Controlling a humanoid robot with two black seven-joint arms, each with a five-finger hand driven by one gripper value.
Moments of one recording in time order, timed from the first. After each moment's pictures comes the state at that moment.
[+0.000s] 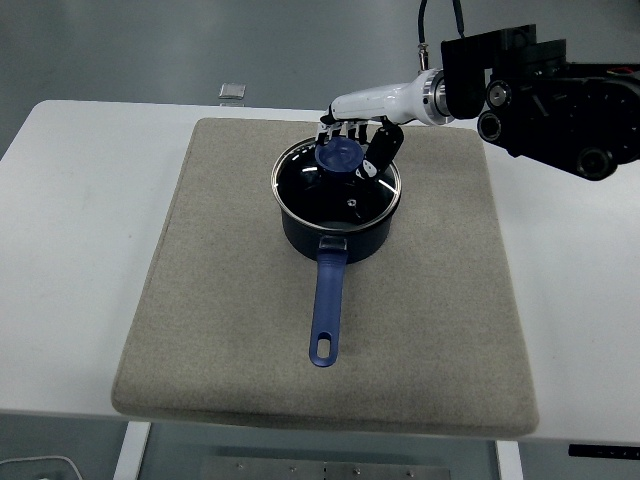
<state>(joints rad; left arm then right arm) 0.02 0.00 -0.01 -0.10 0.12 -0.06 0.09 1.64 -0.20 -0.28 0.94 -0.96 0.28 0.13</state>
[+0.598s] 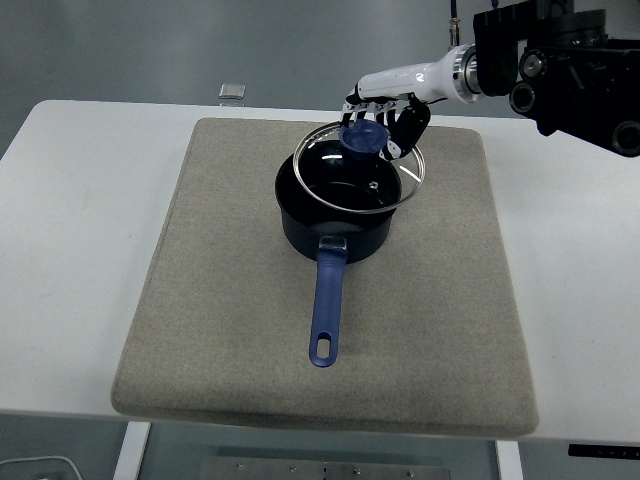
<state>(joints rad) 0.02 0.00 -0.01 -0.10 0.12 -0.06 0.09 1.67 -0.27 -0.28 0.93 -0.92 0.34 0.13</state>
